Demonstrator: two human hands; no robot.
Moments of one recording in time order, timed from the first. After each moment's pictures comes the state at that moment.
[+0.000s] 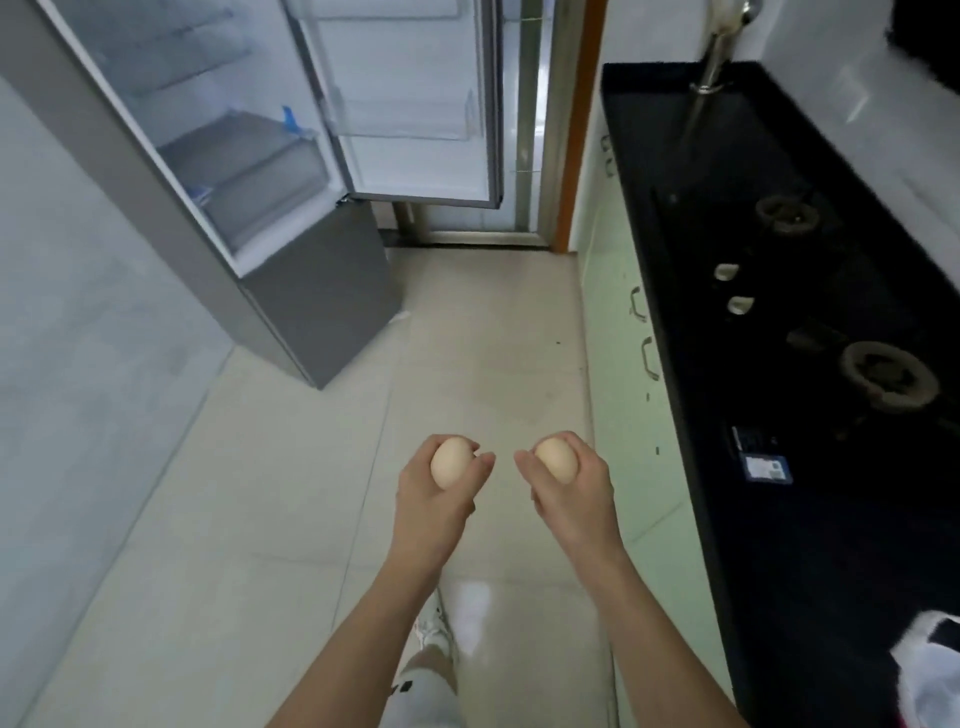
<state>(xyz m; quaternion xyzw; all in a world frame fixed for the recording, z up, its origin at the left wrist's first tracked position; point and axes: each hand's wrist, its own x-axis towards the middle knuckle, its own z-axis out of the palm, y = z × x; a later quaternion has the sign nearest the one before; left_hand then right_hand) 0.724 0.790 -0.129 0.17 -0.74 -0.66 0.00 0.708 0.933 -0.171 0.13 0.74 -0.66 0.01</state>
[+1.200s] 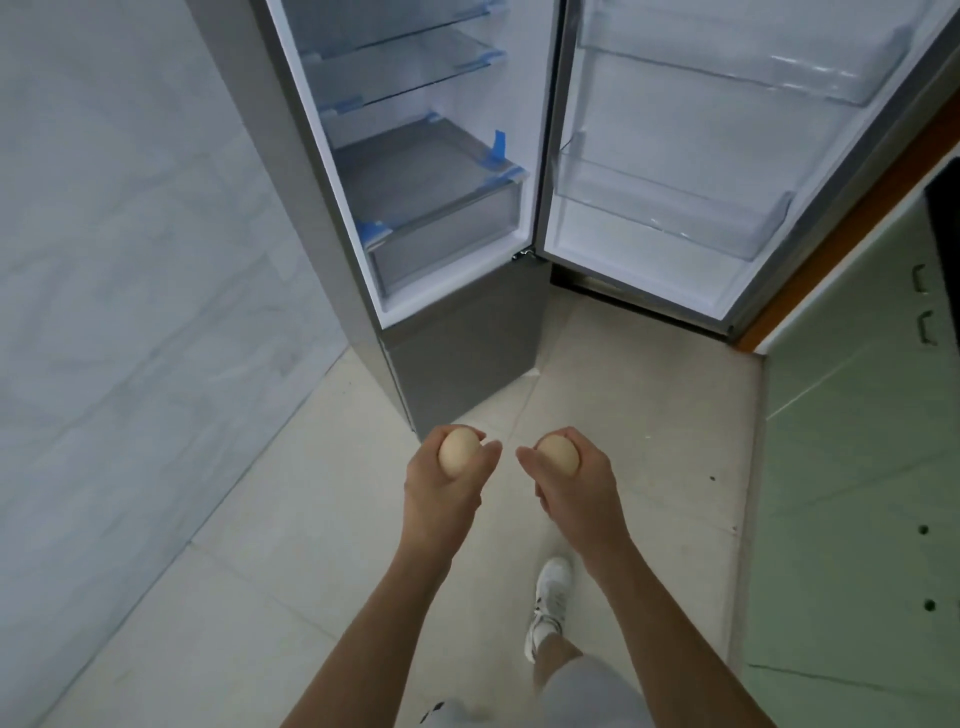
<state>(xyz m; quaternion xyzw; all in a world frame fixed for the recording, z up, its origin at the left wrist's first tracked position) 0.329 0.493 -0.158 0.31 -0.69 -0.64 0.12 0.267 0.623 -0.182 -0.01 0.79 -0.59 0.15</state>
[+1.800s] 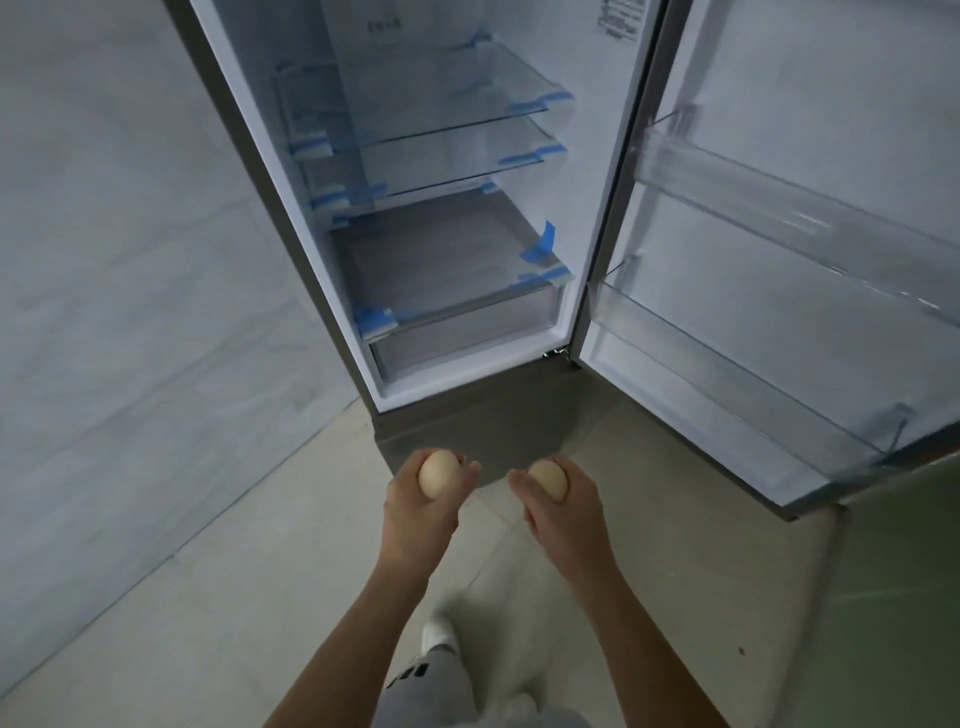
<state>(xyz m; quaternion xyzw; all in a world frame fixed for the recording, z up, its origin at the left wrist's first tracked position) 0.091 0.456 -0.151 0.40 -0.66 -0.60 0.21 -0.004 0.577 -0.184 -0.09 0.75 -0.60 0.25</state>
